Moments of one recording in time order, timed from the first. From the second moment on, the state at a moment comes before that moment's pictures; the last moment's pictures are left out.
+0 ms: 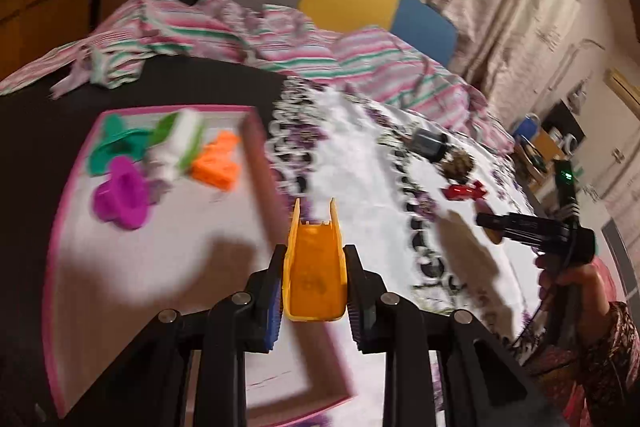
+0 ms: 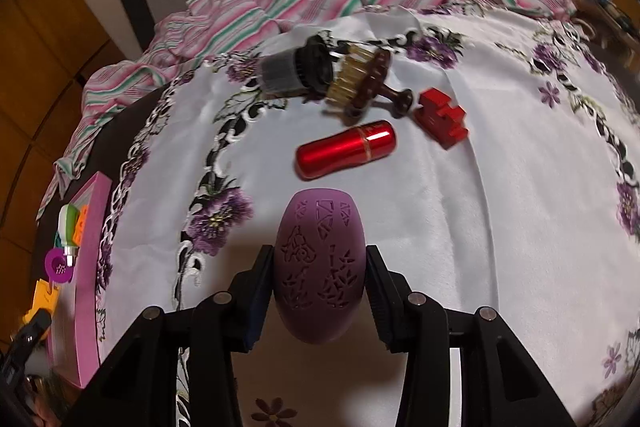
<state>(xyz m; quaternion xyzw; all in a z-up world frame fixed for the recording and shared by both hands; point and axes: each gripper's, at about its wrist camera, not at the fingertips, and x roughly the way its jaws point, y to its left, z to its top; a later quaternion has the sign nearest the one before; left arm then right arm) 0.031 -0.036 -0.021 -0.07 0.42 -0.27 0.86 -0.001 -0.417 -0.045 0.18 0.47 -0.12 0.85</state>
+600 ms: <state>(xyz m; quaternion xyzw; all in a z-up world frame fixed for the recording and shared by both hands) 0.064 0.041 -0.051 -0.04 0.43 -0.13 0.89 0.009 -0.326 -0.021 0.15 0.45 -0.03 0.88</state>
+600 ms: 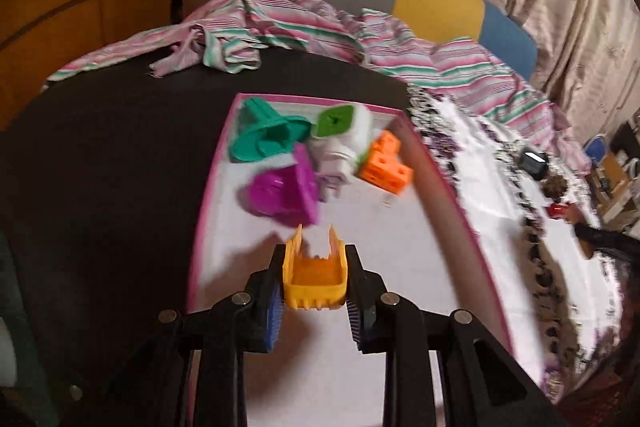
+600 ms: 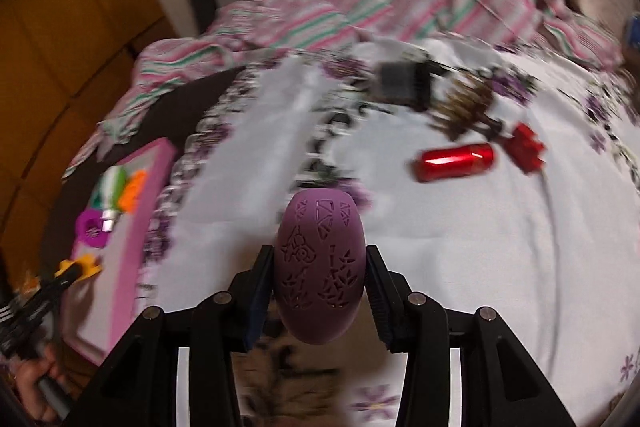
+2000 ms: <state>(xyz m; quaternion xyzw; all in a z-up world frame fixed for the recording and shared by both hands) 0.001 0.083 -0.035 -0.15 0.40 -0.17 0.89 0.119 -0.085 -0.068 0.04 0.53 0.12 0.84</state>
